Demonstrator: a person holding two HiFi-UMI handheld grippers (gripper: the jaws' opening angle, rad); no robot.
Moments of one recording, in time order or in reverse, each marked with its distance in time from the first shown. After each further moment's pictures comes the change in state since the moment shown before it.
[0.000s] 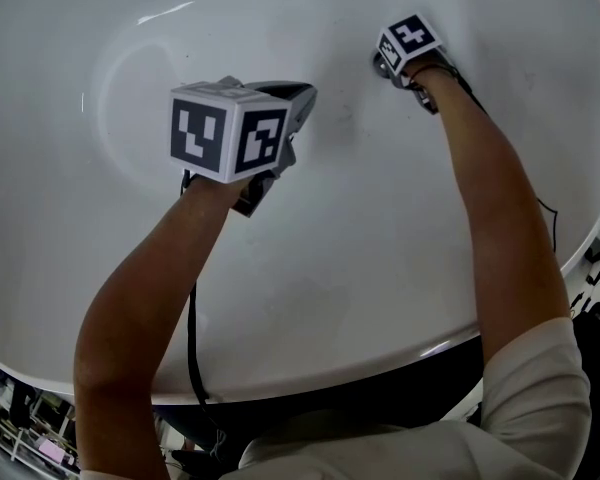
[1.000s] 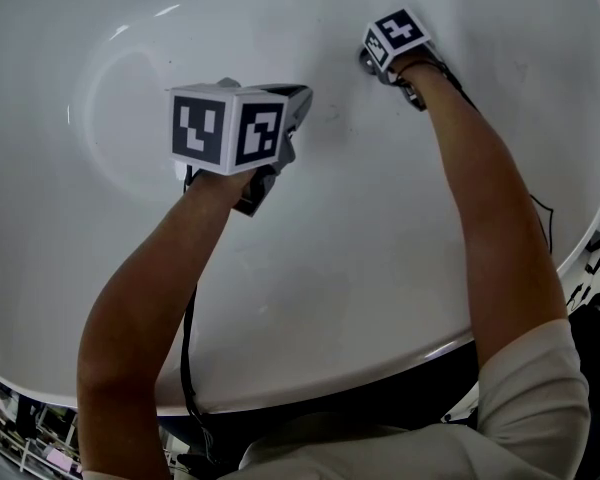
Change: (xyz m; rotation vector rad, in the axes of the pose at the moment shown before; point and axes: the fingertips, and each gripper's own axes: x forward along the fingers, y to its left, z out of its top) left arm 0.027 0.001 -0.007 -0.066 0.032 -0.020; right arm 0.002 0.003 0.002 0.028 -0.020 0.020
